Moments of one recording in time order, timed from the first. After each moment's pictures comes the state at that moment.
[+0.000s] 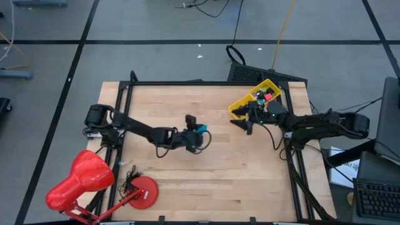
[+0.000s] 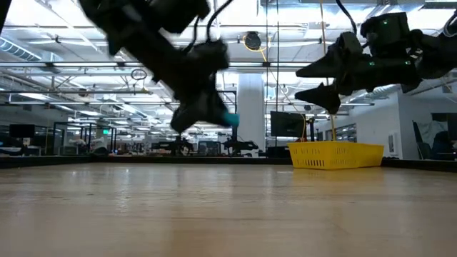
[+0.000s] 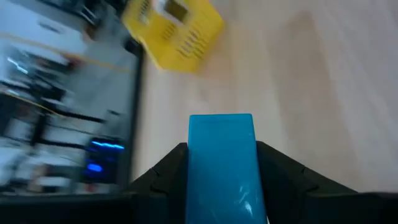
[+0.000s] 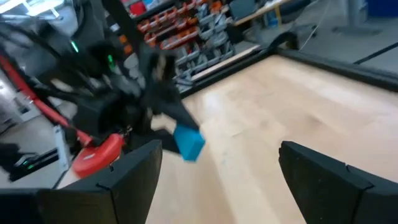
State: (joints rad) left arm -0.12 1.77 0.93 0.19 -0.63 0.55; right arm -0.42 1.10 0.22 0.81 -0.32 0.39
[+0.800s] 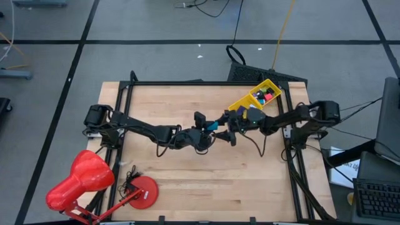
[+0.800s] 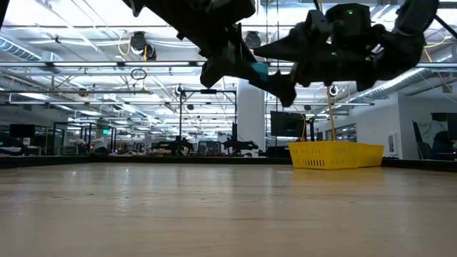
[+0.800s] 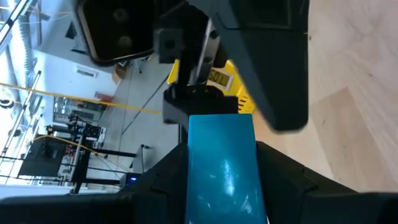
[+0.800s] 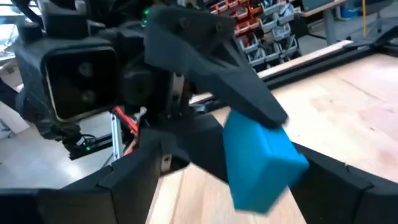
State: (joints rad) left arm -0.15 1.77 1.15 0.15 -0.66 0.78; right arm -0.17 1.55 0.48 1.07 -0.32 0.40
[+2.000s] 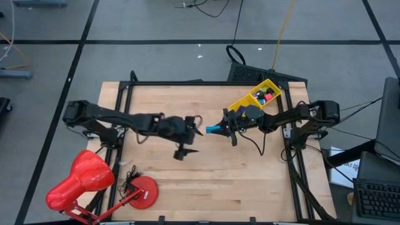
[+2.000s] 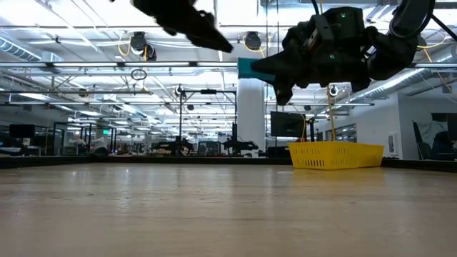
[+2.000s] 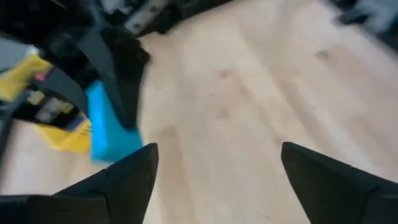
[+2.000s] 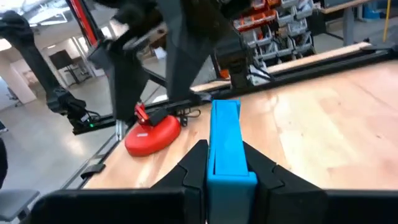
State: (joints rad) left arm -0.09 1.49 1.09 -0.20 0.04 0.30; right arm -0.20 1.55 0.51 1.02 -0.43 0.30
